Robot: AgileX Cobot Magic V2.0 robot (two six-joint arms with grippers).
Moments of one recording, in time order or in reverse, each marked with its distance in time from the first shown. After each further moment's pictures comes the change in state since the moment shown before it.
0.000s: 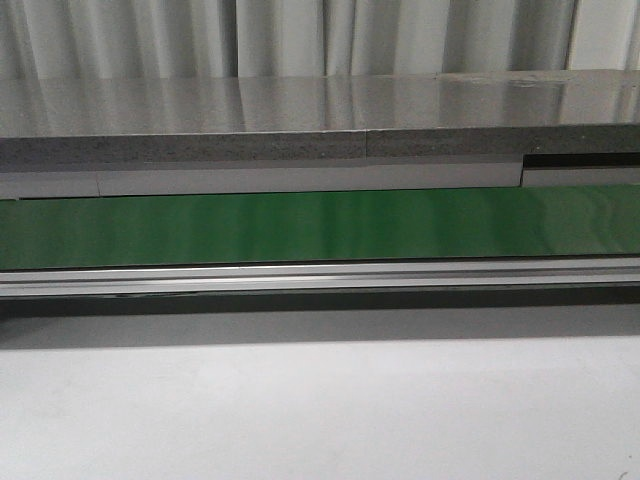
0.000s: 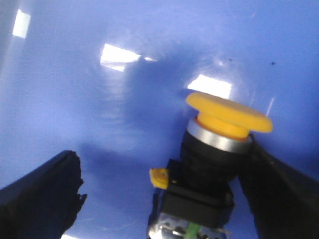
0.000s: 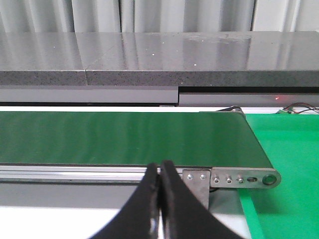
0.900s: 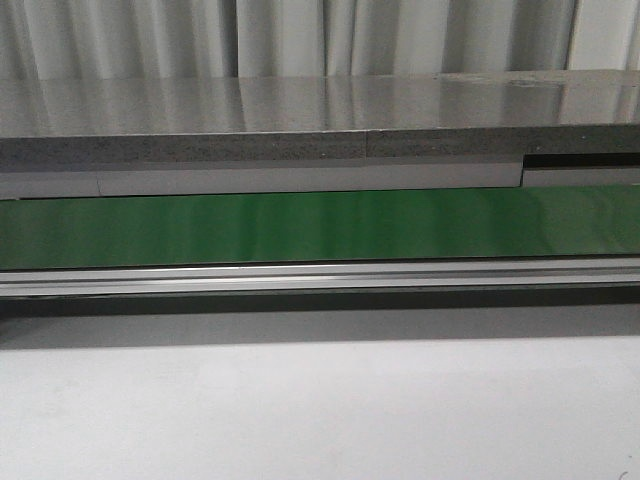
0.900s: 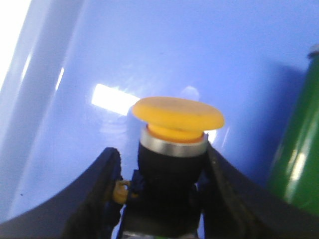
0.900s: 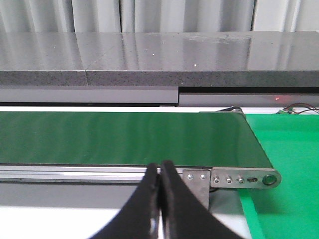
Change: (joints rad) left arm -0.015 -0.100 -0.166 -0.071 0.101 0.009; right arm 0.000 0.000 0.000 0.000 0.000 0.000
